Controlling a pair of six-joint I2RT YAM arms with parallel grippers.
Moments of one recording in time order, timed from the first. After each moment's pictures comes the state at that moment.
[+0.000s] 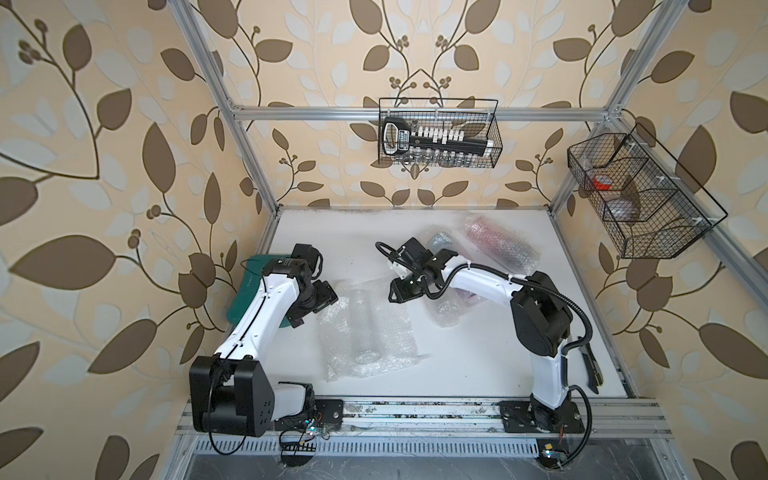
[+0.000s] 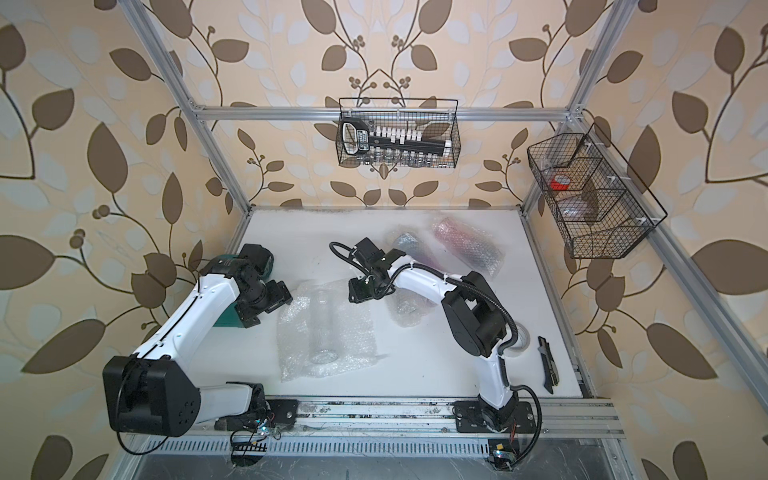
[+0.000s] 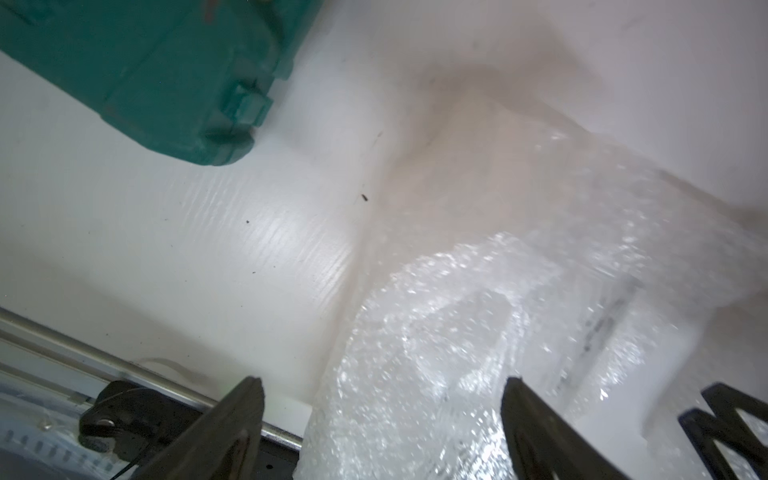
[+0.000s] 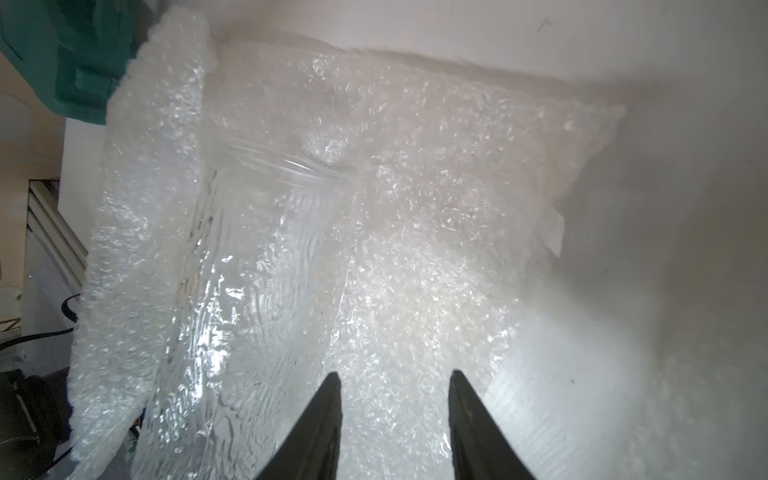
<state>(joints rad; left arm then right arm) -0.09 1.28 1.10 -1.19 0.01 -0.71 0.74 2.00 1.56 -0.66 -0.28 0.37</state>
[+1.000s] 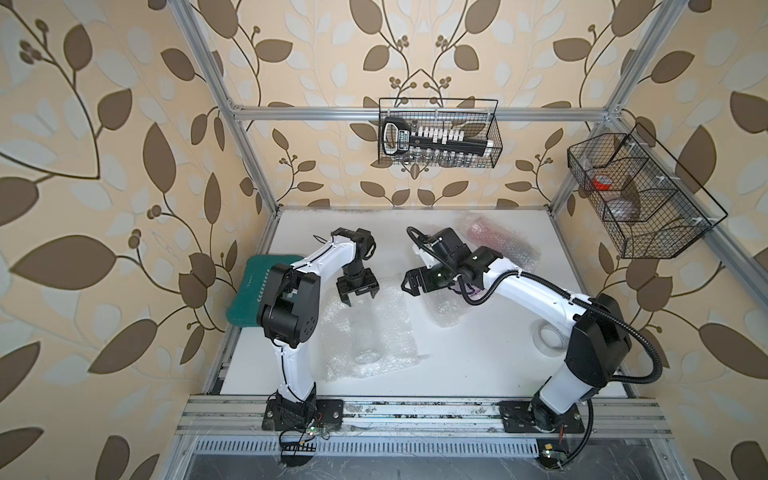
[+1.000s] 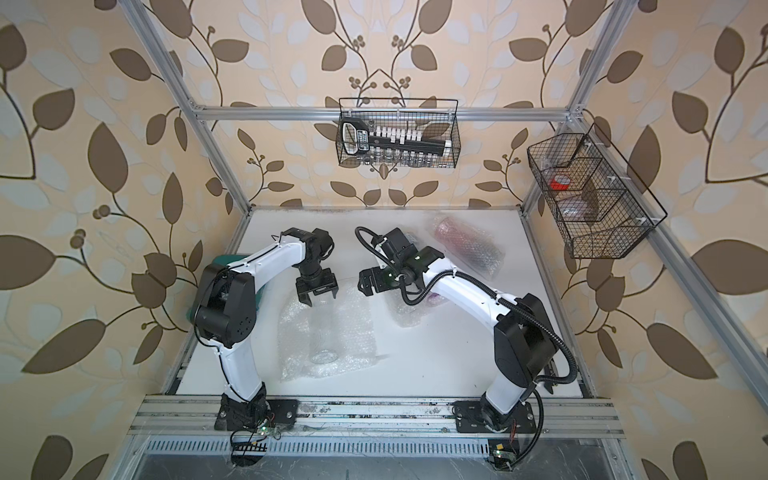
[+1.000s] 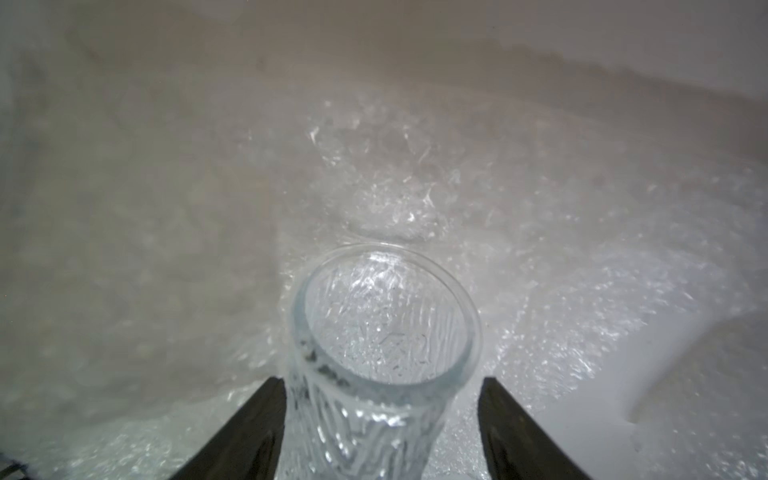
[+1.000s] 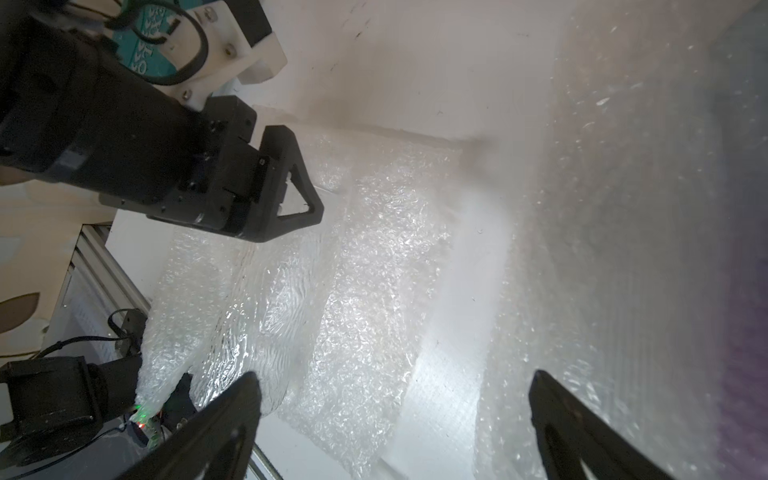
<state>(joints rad) -0.32 1.91 1.45 -1.18 0.13 -0.73 0.66 1.67 1.37 -0.65 -0.20 0.37</state>
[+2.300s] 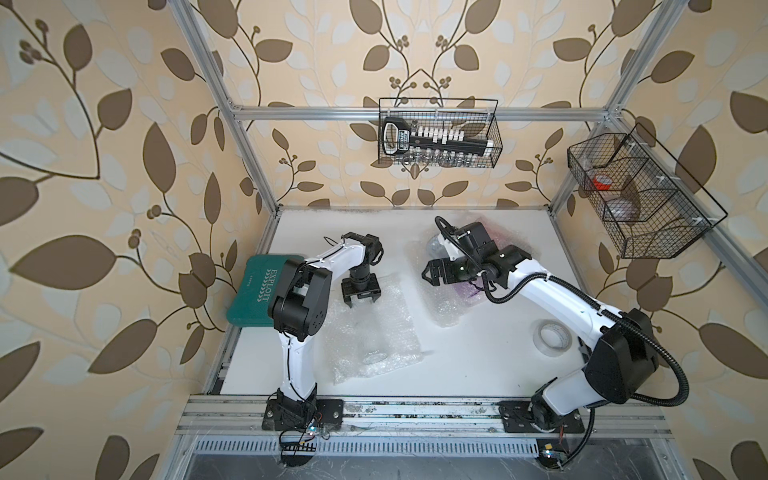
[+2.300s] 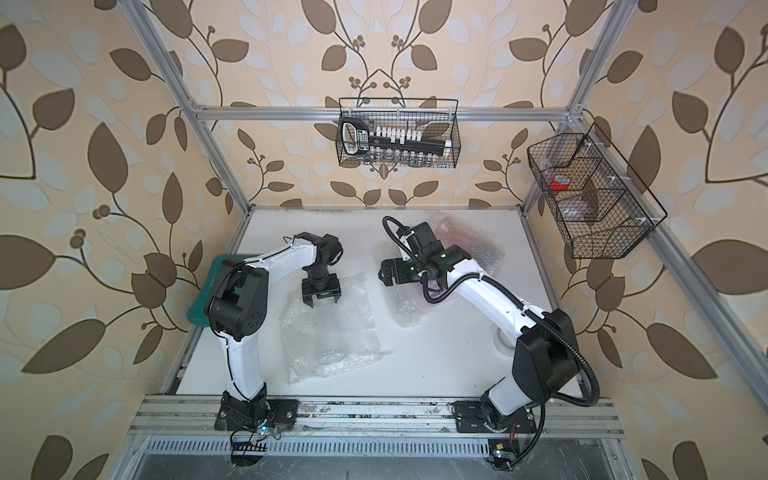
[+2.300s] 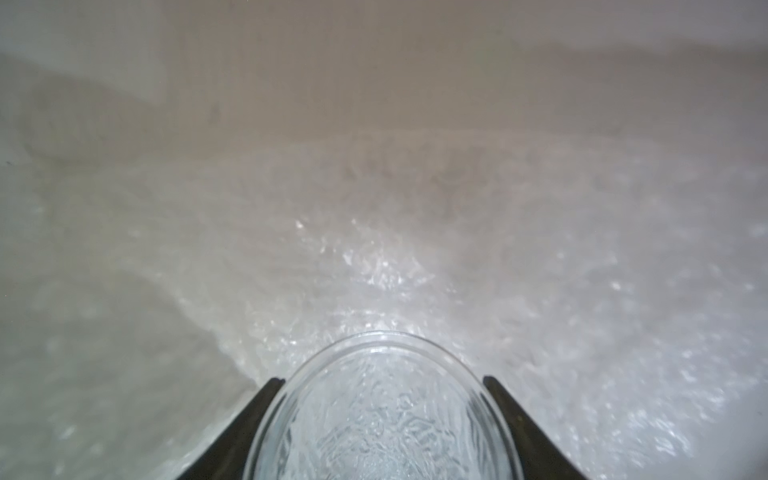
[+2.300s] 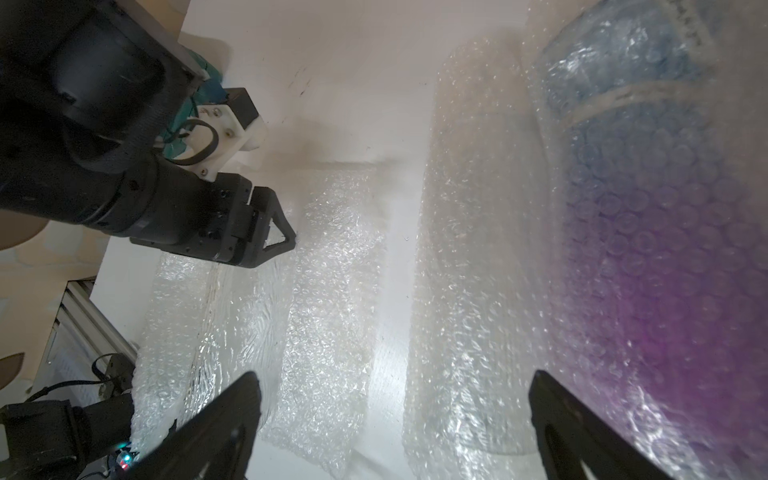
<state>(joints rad) -0.38 1.96 1.45 -1.16 0.04 -0.67 0.54 1.54 1.29 -0.65 -0.18 0.36</state>
